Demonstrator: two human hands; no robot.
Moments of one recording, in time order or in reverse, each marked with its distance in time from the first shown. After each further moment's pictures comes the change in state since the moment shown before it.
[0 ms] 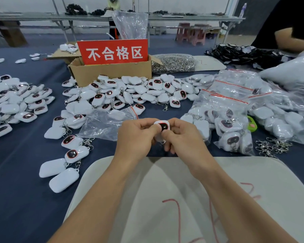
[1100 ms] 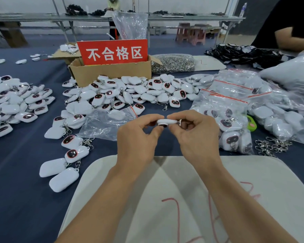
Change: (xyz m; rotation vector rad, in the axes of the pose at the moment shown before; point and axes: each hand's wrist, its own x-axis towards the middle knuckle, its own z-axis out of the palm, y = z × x) left_hand -0.014 0.001 0.007 0.251 0.207 0.336; right_hand -0.003 -0.009 -0.009 -0.098 0.351 -0.284
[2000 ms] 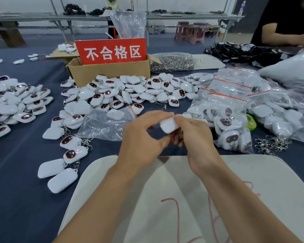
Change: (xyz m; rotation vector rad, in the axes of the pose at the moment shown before) left_hand 0.005 -0.004 0.002 -0.064 -0.205 0.127; right_hand 0.004 0.002 0.004 0.309 -0.075 0.493
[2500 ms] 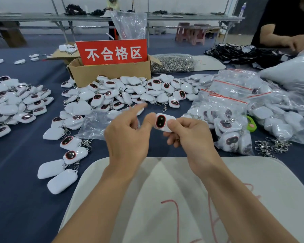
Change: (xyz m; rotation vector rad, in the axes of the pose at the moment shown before) left_hand 0.000 0.003 -0.012 0.198 0.362 -0.170; right_hand 0.000 0.001 -0.003 -0.066 -0.097 -0.077
